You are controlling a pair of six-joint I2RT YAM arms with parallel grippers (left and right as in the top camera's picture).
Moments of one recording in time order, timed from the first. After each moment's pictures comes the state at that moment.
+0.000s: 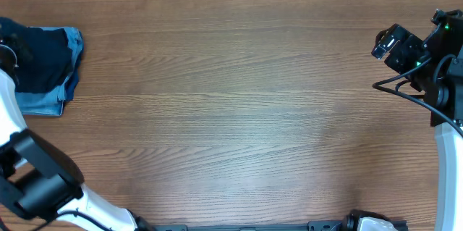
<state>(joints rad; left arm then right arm) 0.64 1.95 1.68 -0.50 0.09 0.01 -0.20 1.29 1.43 -0.89 -0.11 0.41</state>
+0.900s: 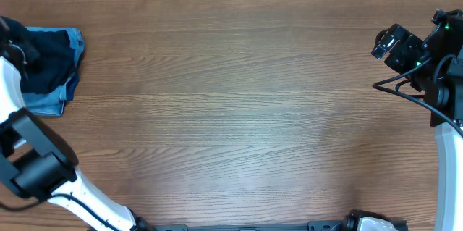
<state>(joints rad) 0.62 2.07 1.77 -0.50 0.07 -0.06 -0.20 1.29 1.43 -0.89 -0.11 0.41</state>
